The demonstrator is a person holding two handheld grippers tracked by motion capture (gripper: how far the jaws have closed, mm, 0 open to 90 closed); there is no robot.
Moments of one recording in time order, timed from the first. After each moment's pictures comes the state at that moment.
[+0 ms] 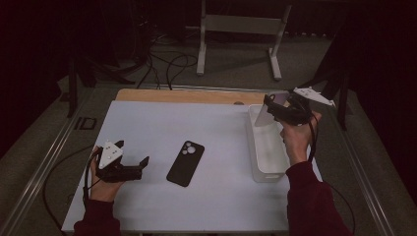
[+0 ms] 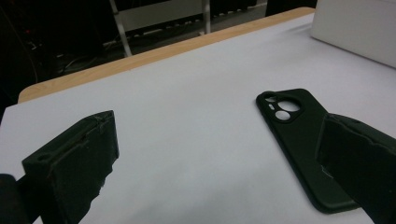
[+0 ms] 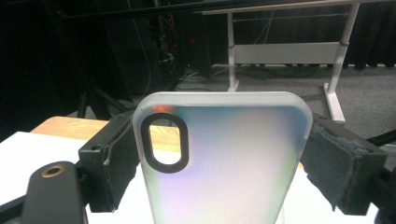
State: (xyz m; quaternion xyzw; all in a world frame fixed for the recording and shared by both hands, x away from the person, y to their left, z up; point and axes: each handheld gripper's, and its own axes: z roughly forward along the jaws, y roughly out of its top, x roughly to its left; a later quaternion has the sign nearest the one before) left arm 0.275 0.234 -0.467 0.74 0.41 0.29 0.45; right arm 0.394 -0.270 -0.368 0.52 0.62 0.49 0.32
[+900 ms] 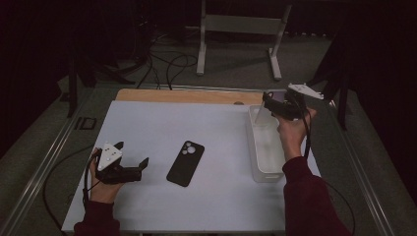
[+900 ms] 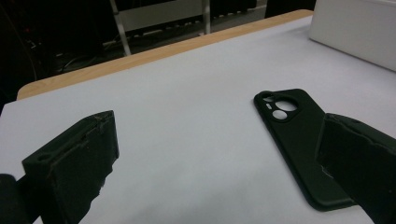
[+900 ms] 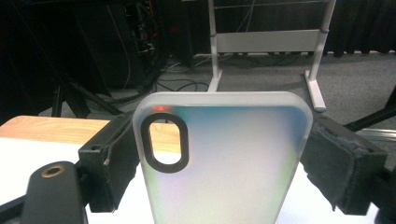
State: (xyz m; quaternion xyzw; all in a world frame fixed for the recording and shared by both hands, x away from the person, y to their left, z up) left arm 0.271 0.234 -0.468 0.74 0.41 0.28 0.45; right arm 0.423 -0.267 -0.381 0.55 0.62 0.46 0.33
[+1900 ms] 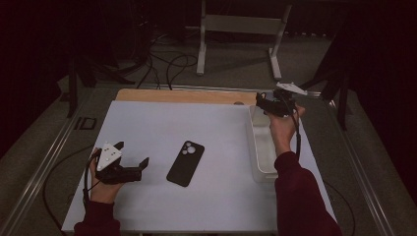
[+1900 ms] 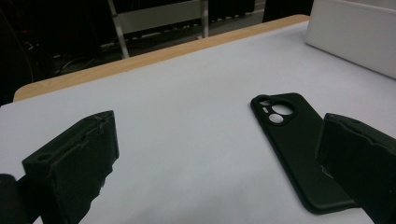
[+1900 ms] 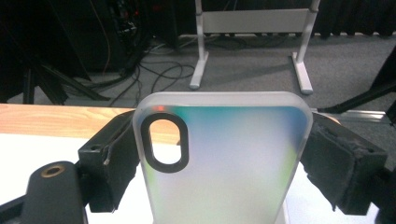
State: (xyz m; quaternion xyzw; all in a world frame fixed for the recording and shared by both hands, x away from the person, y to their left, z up) left arm 0.270 0.234 -0.467 0.73 0.41 0.28 0.46; right arm 0.457 -0.253 -0.410 0.57 0.63 0.42 0.33
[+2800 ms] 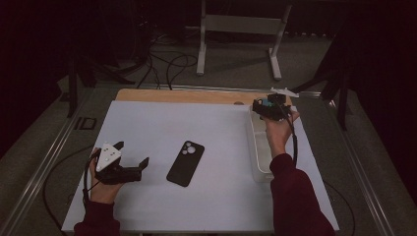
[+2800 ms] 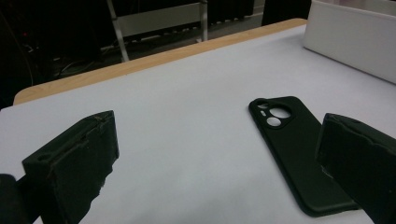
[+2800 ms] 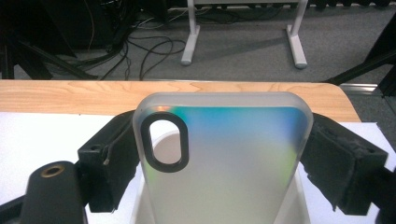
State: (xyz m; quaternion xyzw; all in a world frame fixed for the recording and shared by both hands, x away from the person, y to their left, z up) left arm 0.269 0.234 -0.464 0.73 0.41 0.28 0.47; right arm 0.464 -0.248 -0.435 0.60 0.64 0.37 0.31
